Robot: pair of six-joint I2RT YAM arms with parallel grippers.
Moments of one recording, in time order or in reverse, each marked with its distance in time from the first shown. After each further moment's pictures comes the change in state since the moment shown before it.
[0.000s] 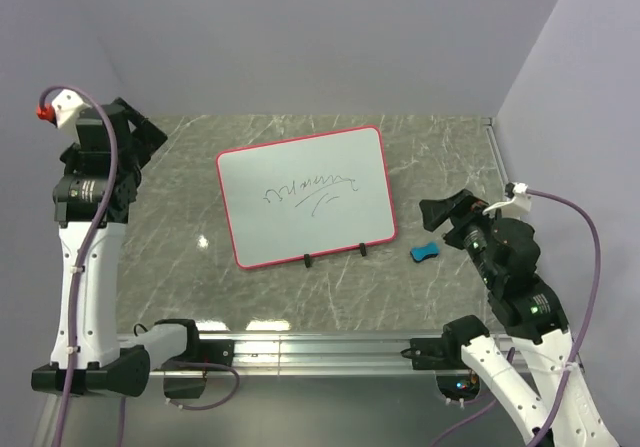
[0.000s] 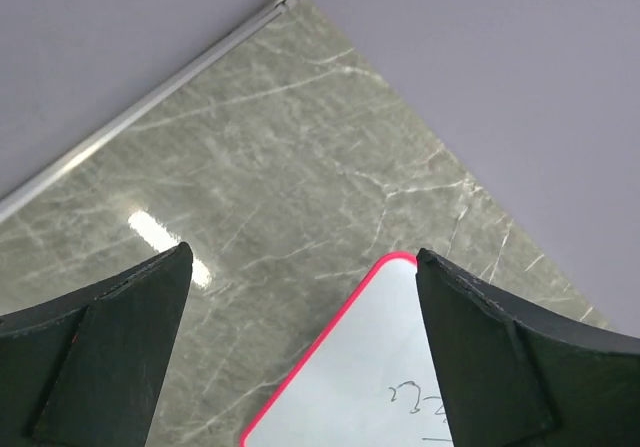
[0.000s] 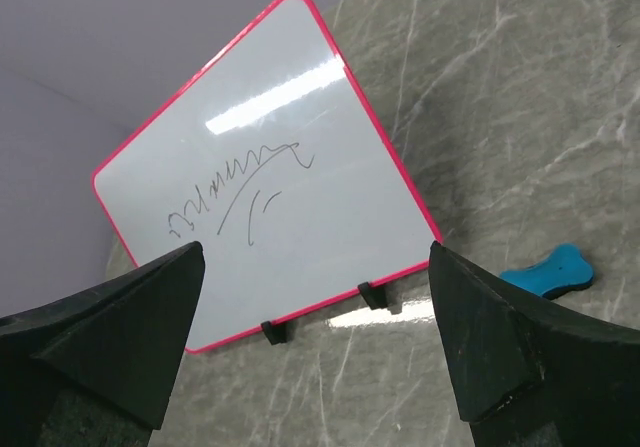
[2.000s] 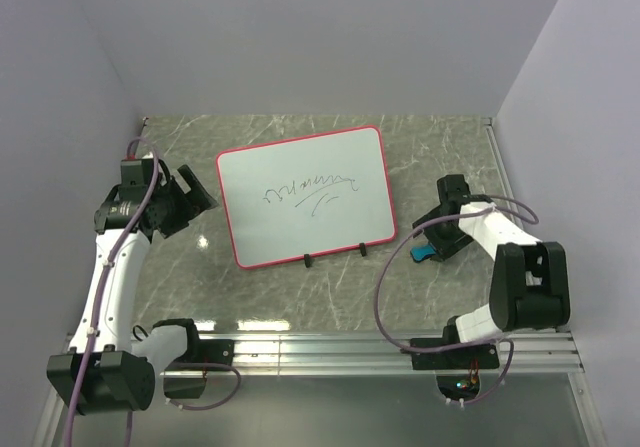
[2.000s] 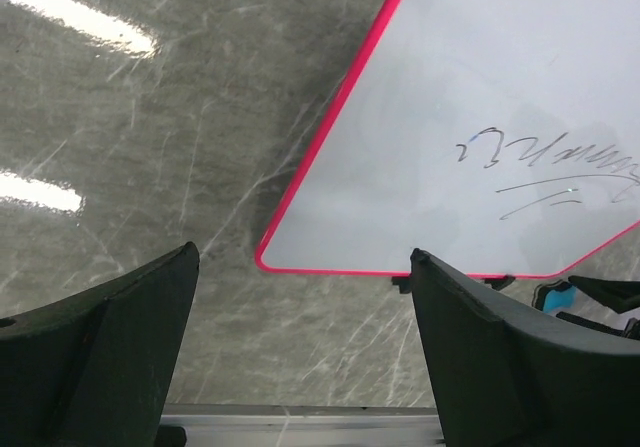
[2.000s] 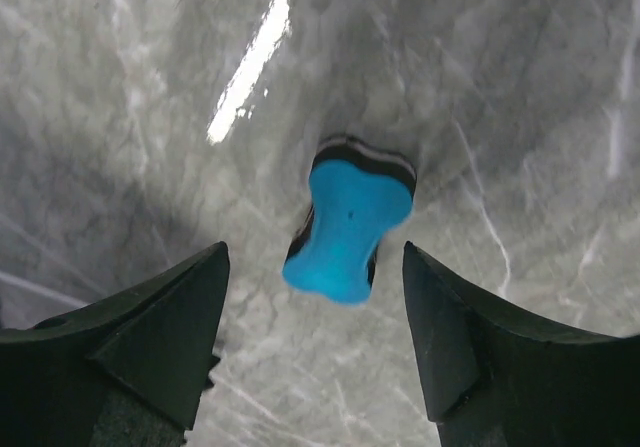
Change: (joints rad) left arm 0.074 -0.082 -0.507 0.057 0.639 0.122; right arm -0.293 0.947 0.003 -0.122 -0.097 0.356
